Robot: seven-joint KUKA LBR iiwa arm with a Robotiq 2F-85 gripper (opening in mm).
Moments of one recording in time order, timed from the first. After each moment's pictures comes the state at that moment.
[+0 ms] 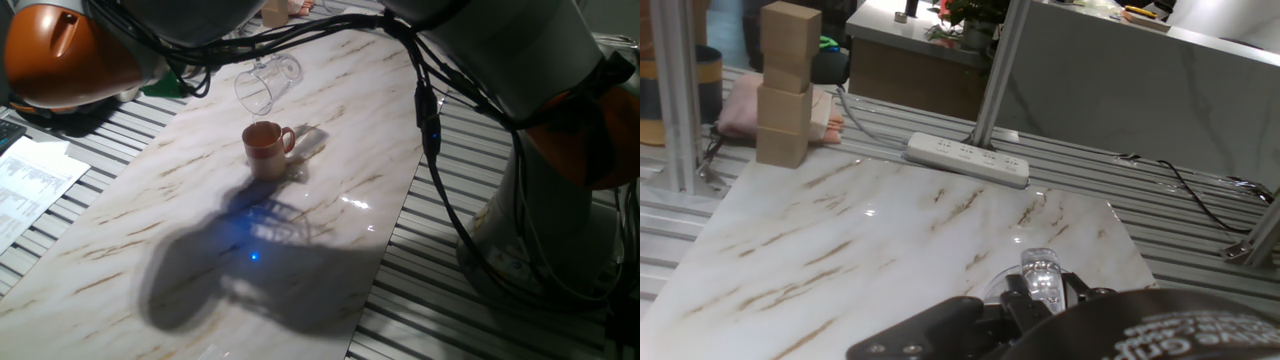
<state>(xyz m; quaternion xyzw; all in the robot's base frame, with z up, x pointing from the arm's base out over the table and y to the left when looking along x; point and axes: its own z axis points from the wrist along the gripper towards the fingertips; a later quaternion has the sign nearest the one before) 0.560 -0.053 0.258 0.56 0.65 -0.43 0.27</state>
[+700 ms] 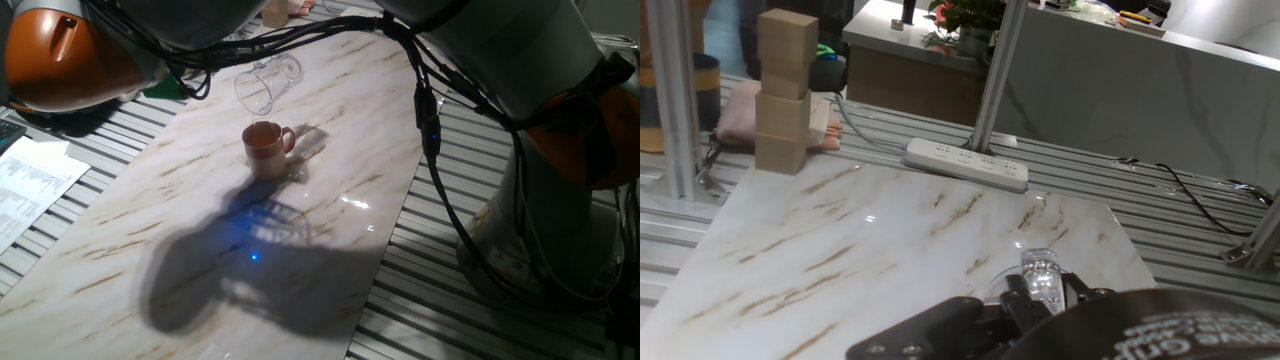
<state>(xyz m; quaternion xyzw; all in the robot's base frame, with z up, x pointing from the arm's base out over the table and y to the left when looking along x) 0.559 -0.053 0.259 0.56 0.65 -0.43 0.28</state>
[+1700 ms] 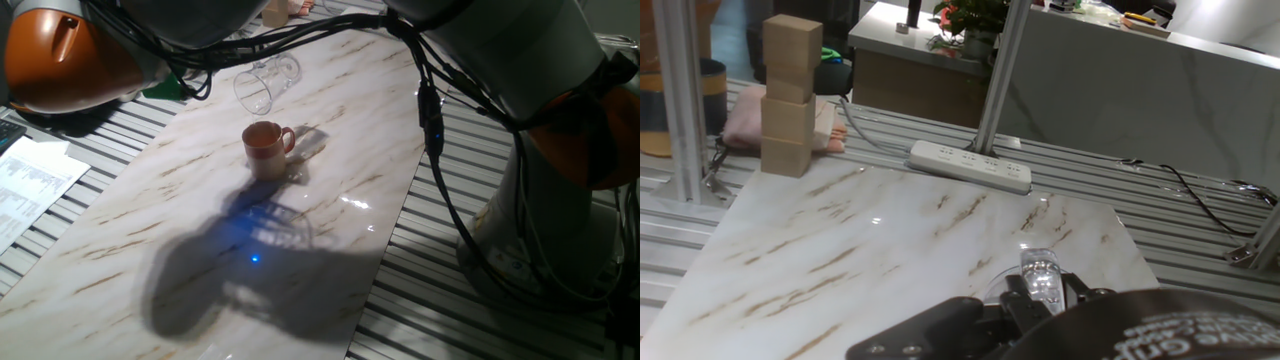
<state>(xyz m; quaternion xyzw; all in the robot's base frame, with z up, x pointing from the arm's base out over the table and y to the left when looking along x) 0.558 -0.049 0.262 0.56 0.65 -0.43 0.29</state>
